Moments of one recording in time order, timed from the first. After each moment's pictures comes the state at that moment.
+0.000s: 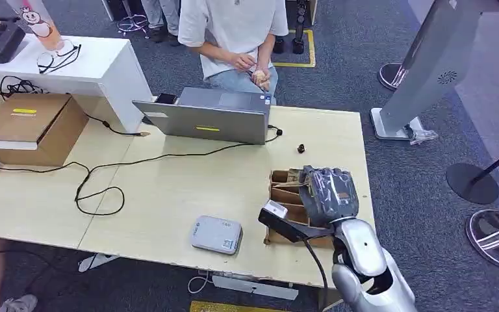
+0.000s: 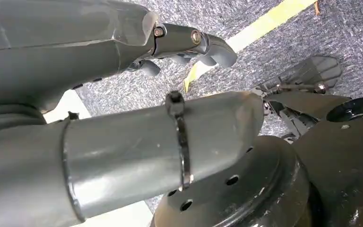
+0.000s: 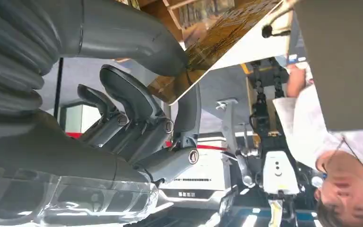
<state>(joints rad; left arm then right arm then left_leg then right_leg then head) 0.00 -0.04 0.58 -0.36 -0.91 -0.42 -0.07 -0.24 -0.07 0.44 -1.59 1.25 0.01 0.19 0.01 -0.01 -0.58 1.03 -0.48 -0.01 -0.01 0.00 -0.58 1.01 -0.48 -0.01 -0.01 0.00</state>
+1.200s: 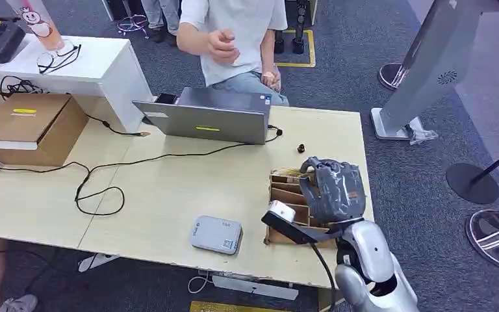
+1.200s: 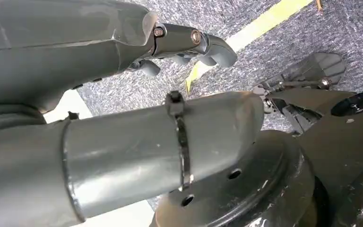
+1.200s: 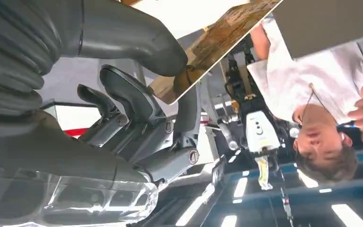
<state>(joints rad) 0.00 -0.05 0.61 -0.36 -0.96 -0.42 -0.07 -0.23 -0.07 0.42 -1.63 1.19 -0.17 0.09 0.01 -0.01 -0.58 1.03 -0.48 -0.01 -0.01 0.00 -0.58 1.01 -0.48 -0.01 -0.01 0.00</state>
